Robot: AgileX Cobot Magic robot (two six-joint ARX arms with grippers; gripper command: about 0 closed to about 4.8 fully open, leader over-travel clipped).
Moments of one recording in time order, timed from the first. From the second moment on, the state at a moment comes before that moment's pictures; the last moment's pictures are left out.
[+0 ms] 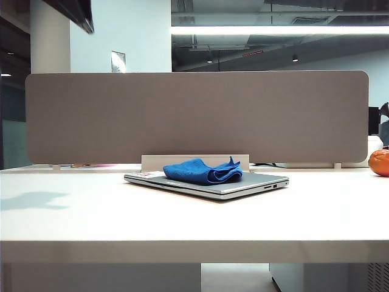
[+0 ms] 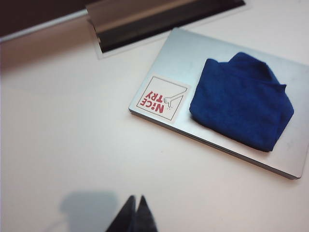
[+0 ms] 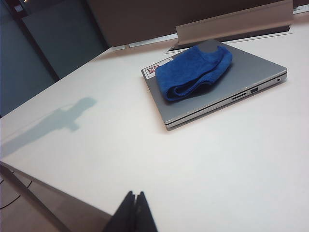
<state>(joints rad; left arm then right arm) -0.29 1.49 1.66 -0.79 -0.02 0.12 0.03 0.00 0.01 -0.09 -0.53 0.28</state>
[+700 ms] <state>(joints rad) -0.29 0.93 0.81 -0.38 -0.02 0.02 0.03 0.00 0.01 -0.09 -0.53 0.28</state>
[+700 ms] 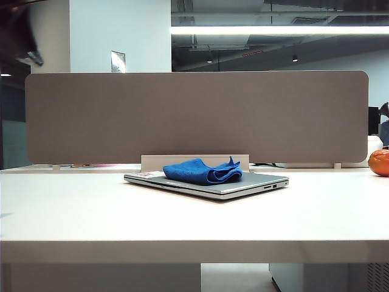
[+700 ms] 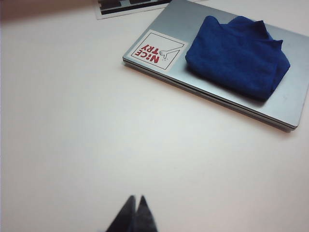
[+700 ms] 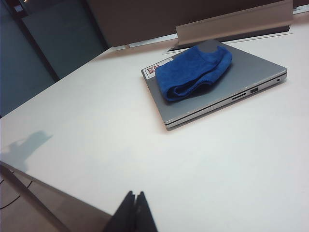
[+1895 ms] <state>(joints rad) -0.29 0.46 0.45 -0.31 -0.03 -0.11 0.03 0.00 0.01 -0.09 -0.53 0.28</state>
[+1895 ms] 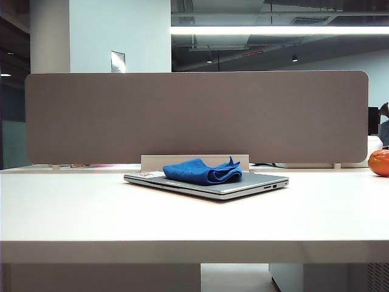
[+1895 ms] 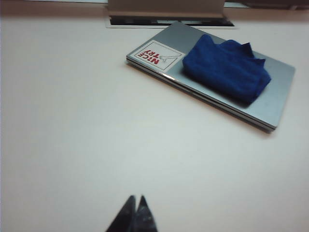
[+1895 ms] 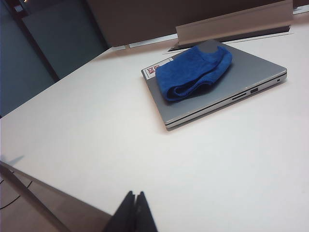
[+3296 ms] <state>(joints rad) 0.05 0.00 0.02 -0.09 -0.05 -0.08 0.03 0.00 0.01 -0.09 -0.53 0.28</state>
